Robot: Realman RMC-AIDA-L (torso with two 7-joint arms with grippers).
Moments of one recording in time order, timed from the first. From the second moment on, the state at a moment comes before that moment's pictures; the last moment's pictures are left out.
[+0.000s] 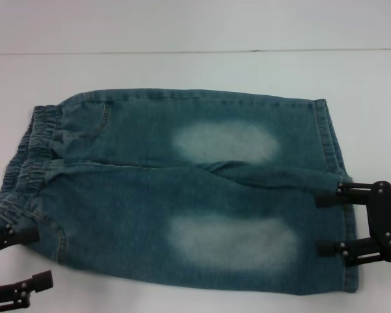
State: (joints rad) left arm -0.26 -1.99 0.24 0.63 2.29 2.01 -1.11; right arm 0.41 2.07 -0.61 -0.89 -2.16 -1.93 1.38
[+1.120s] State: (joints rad) left arm -0.30 -1.99 0.23 0.71 2.30 1.92 -1.25; right arm 0.41 2.08 -0.59 -0.89 -2.16 -1.94 1.34
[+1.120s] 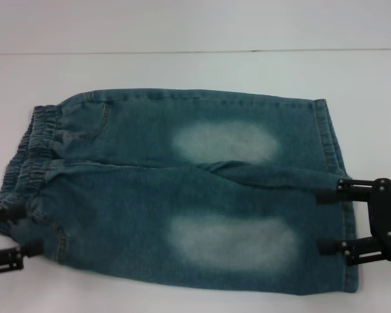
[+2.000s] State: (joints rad) left arm -0.34 -2.02 0.37 0.91 2.38 1.57 -1.46; right arm 0.41 2.08 -0.58 -0.89 -2.16 -1.91 1.32
